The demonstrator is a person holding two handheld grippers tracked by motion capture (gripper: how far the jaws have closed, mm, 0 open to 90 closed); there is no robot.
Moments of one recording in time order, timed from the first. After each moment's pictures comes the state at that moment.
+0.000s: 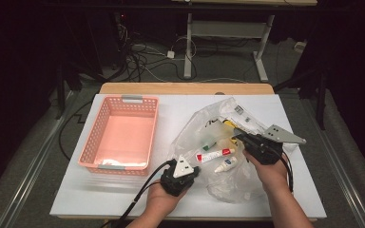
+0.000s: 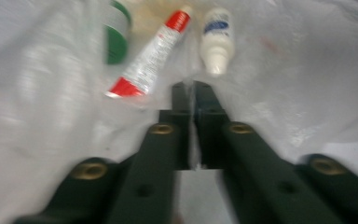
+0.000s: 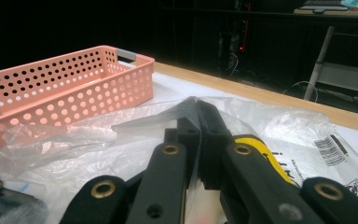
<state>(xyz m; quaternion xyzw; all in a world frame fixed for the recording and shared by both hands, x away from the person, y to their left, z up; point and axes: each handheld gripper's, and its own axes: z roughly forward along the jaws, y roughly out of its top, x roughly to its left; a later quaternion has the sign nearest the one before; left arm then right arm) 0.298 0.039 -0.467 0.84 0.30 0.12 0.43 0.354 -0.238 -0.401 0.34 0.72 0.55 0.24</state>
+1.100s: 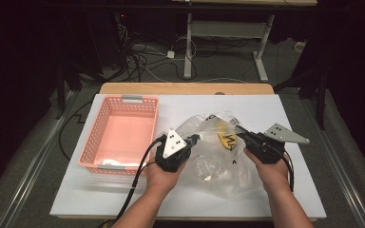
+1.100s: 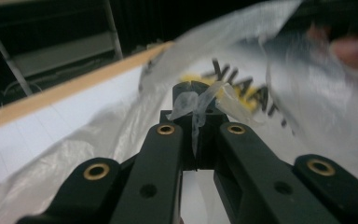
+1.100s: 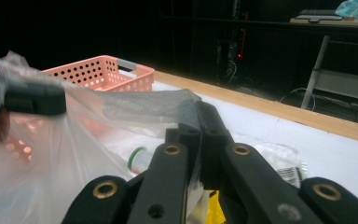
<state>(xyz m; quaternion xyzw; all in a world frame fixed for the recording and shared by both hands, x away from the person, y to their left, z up) 0.328 0.054 -0.391 0.75 0.31 0.23 0.53 0.352 -0.239 -0.393 0.34 0.71 0.56 0.25</state>
